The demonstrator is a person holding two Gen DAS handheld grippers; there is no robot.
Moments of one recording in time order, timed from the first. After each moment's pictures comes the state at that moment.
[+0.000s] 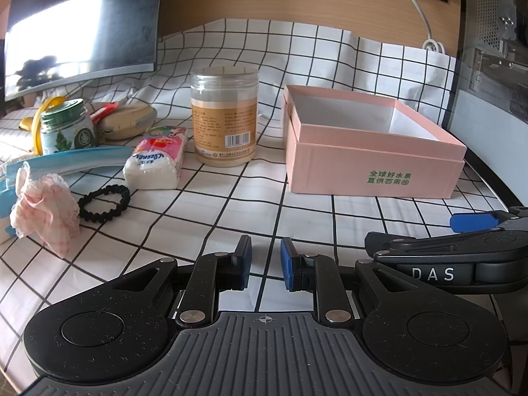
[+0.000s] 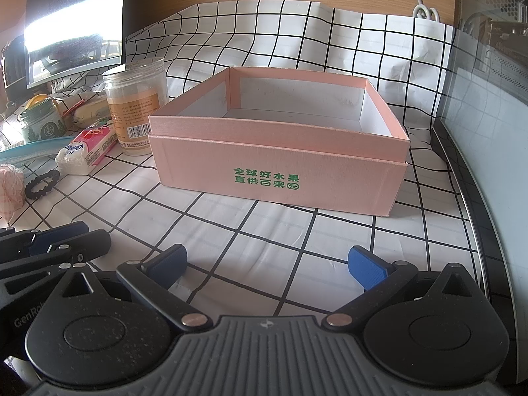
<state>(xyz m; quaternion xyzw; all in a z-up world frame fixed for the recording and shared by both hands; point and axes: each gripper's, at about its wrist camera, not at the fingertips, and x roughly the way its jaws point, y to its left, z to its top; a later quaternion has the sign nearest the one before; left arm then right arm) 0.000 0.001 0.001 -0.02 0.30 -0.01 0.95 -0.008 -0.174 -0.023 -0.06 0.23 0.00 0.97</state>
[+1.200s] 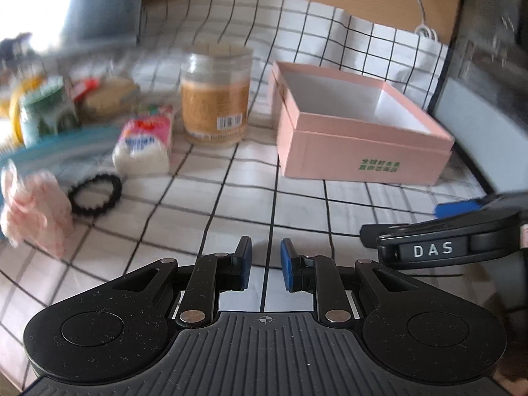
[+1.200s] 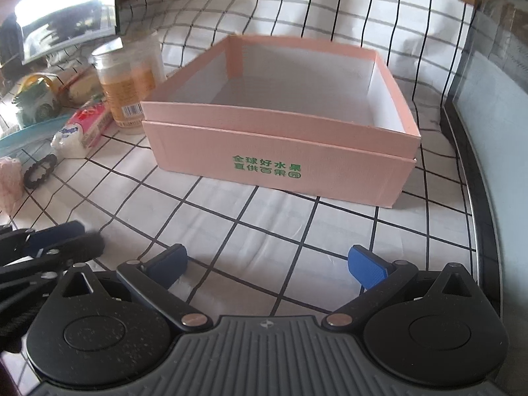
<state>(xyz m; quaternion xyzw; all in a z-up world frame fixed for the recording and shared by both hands) 0.015 0.035 0.014 -0.06 0.37 -0.08 0.92 0.016 -0.169 -0.008 -0.06 0.33 0.00 0.94</state>
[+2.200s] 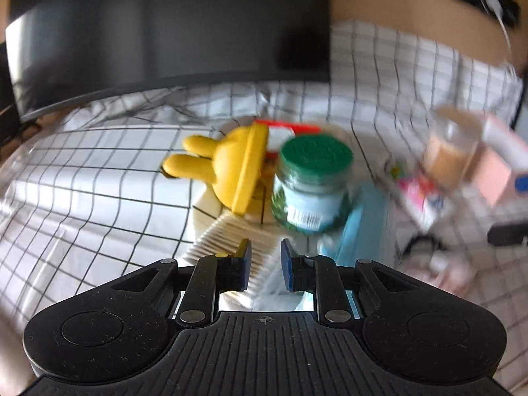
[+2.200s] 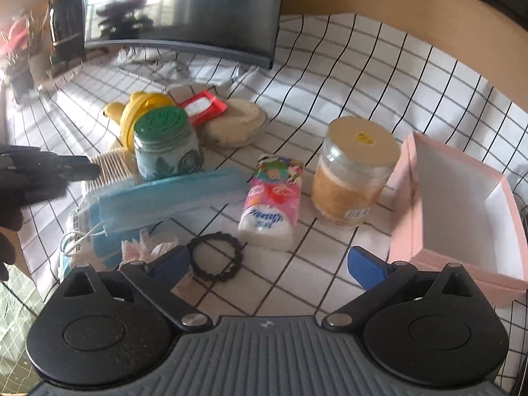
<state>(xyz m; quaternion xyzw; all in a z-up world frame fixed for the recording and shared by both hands) 0.069 0.310 0.072 0.05 0.36 -0.06 0.93 0.038 0.059 0.059 -0.12 0.33 0.04 0.93</state>
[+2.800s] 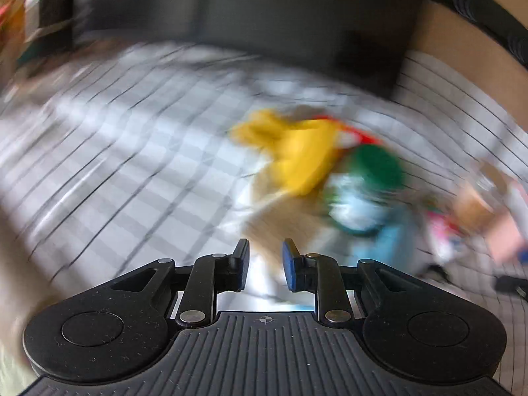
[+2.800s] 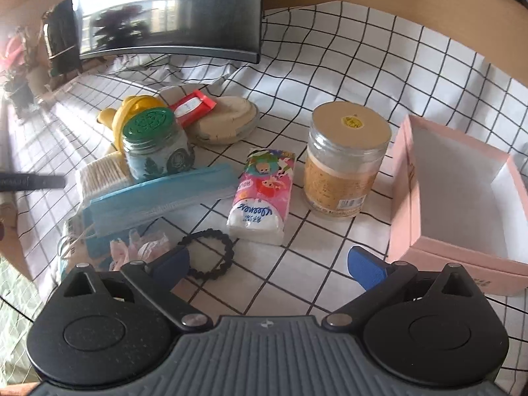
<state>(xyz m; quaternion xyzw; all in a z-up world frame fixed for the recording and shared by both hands) 0.053 0.350 0.086 -0.07 0.39 0.00 0.92 0.042 0.030 0.053 -0.09 0.33 0.07 0.94</state>
